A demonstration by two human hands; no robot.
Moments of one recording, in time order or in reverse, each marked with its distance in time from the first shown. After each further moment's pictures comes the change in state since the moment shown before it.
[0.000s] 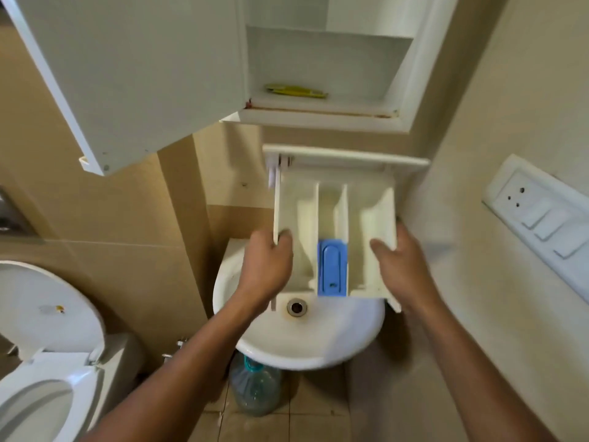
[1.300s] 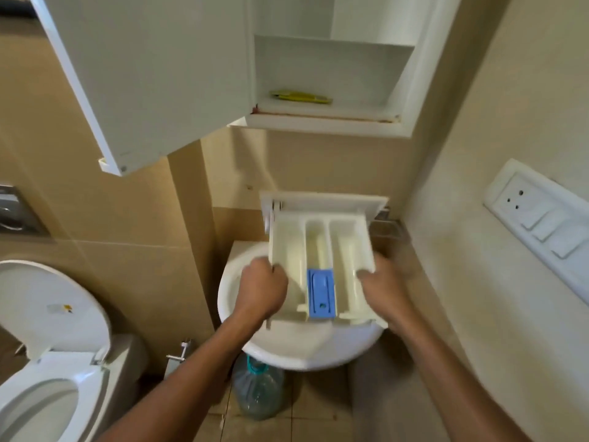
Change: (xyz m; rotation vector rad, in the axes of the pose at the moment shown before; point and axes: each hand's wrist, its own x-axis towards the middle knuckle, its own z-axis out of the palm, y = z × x) left_hand -0.010 -0.041 -0.008 0.310 0.000 -0.115; right_hand -0.023 0.023 0.028 -0.042 -0.197 0.184
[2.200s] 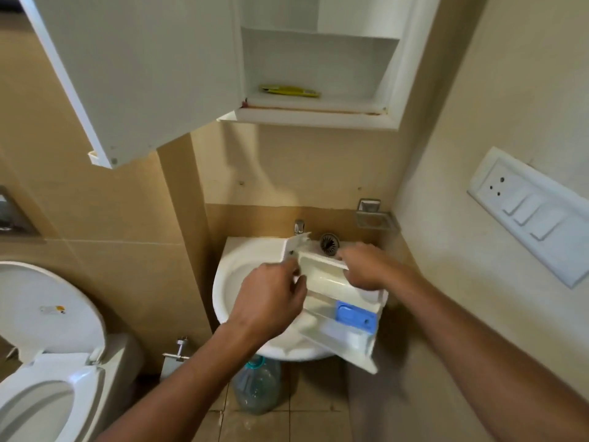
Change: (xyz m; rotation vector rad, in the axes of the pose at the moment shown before) left_hand -0.034 0.001 0.001 0.429 0.010 0.547; right_hand 0.037 -0.005 -0.009 -0.984 -0.439 -0.309
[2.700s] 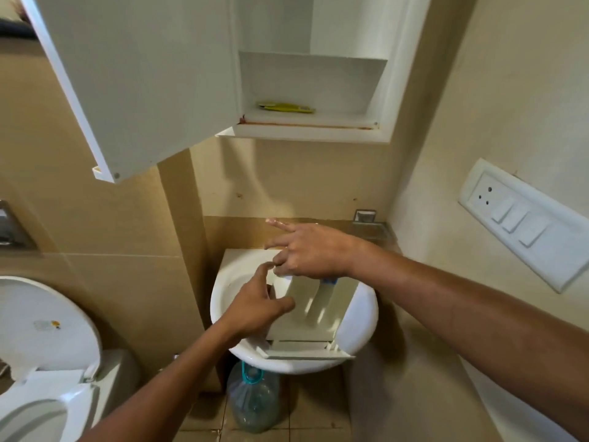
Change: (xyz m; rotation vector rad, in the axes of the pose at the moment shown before) left_hand 0.007 -0.026 0.005 -0.498 -0.343 -0.411; right_hand 0.015 -0.072 -0.060 -0.800 0.414 -1.047
